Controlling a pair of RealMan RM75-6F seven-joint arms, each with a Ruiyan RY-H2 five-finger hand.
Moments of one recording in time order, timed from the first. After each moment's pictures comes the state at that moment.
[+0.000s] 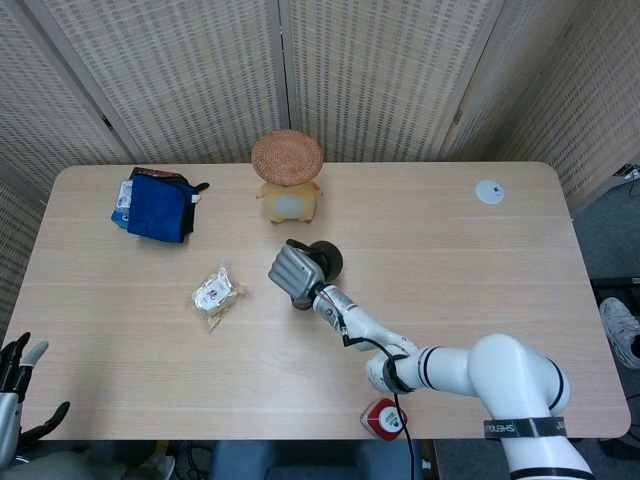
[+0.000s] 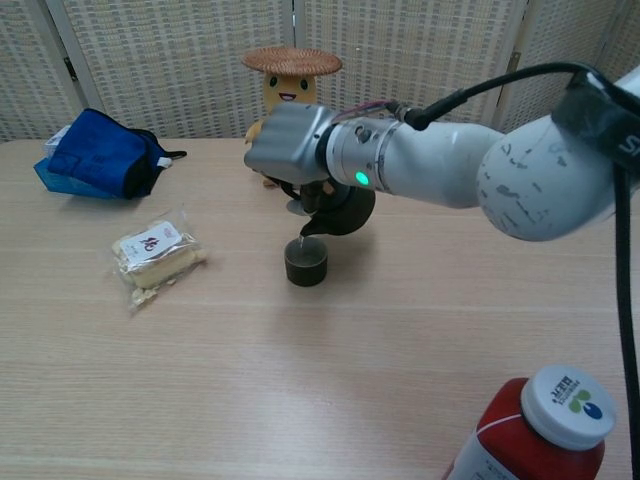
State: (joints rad) left arm 0.11 -1.17 0.02 -1.61 1.64 1.71 0.06; right arm 1.32 -1.75 0.09 -1.18 -0.88 0.76 -1.03
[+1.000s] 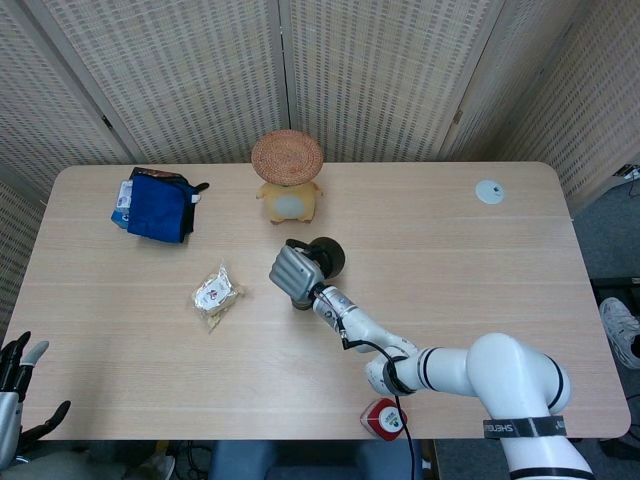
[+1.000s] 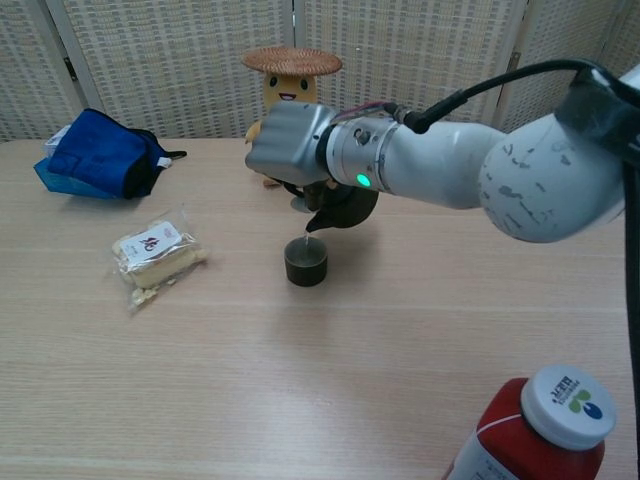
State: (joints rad) left arm 0.11 -1.17 0.02 -1.62 1.64 1.70 0.06; right arm 1.33 -1.74 0.06 -1.21 -0.85 0.79 -1.11
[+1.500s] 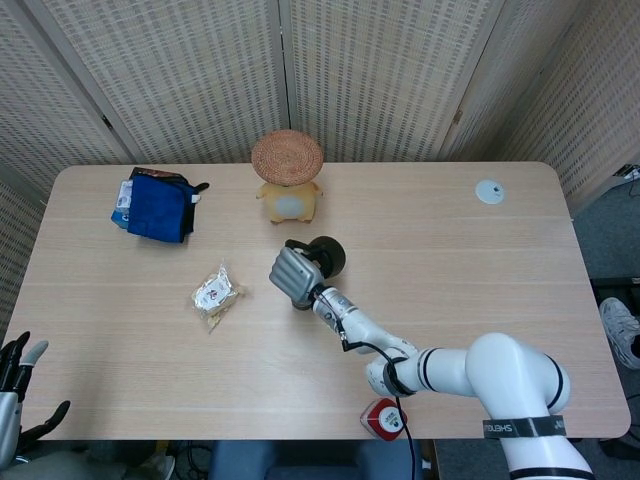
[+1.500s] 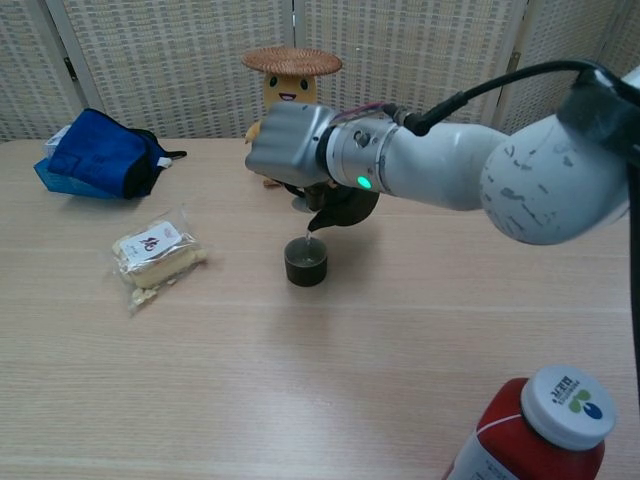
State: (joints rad) left arm 0.11 -1.17 0.02 -1.62 1.64 1.71 0.06; right arm 1.34 -1.74 0.05 -1.22 -0.84 0.80 -1.14
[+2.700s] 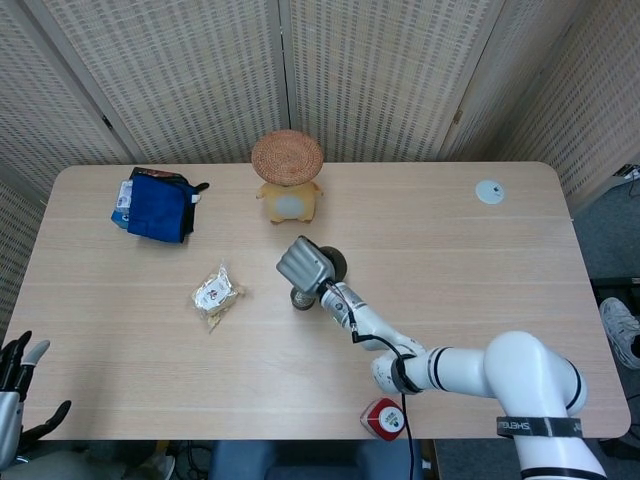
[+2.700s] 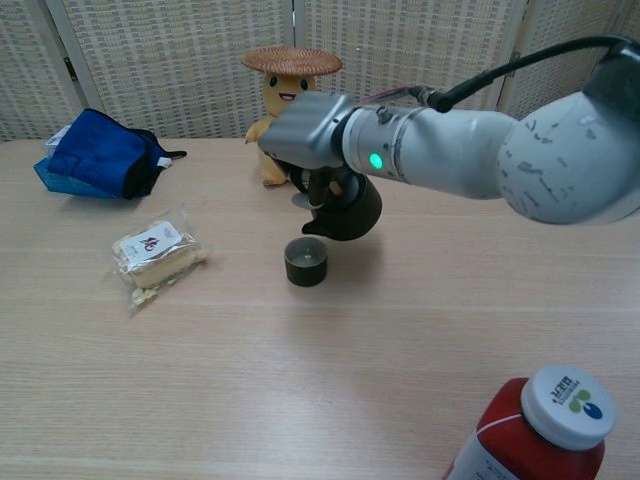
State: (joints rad) left arm 0.11 -1.16 0.02 -1.64 1.65 1.70 0.08; right arm 1.28 -1.69 0.12 -1.27 -0.81 0.79 -0.90
